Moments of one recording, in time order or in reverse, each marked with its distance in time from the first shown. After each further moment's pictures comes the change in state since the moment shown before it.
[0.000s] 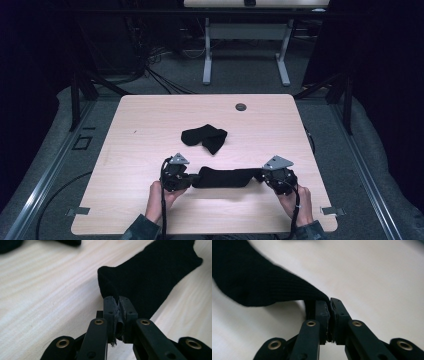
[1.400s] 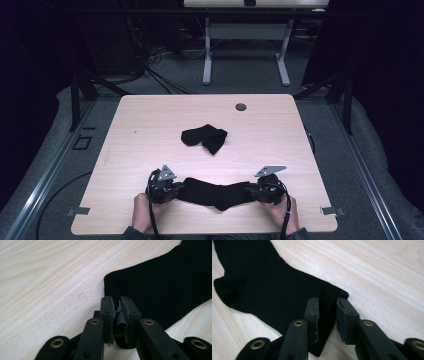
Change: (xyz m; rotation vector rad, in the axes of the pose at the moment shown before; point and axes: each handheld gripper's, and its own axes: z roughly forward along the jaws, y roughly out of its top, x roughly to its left) left arm 0.013 -0.053 -0.007 0.048 0.157 0.093; right arm 0.024 -0.035 0.041 0.106 0.409 0.233
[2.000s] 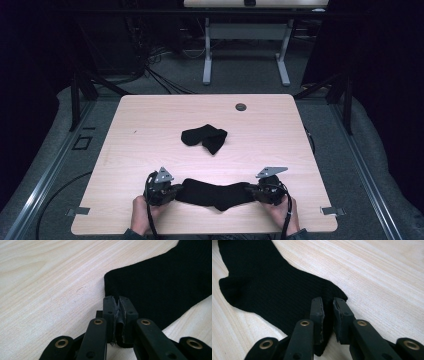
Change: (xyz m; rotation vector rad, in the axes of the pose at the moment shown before) left arm 0.000 -0.008 -0.004 -0.016 -0.010 -0.020; right arm -0.002 -0.003 0.000 -0.016 0.022 -0.001
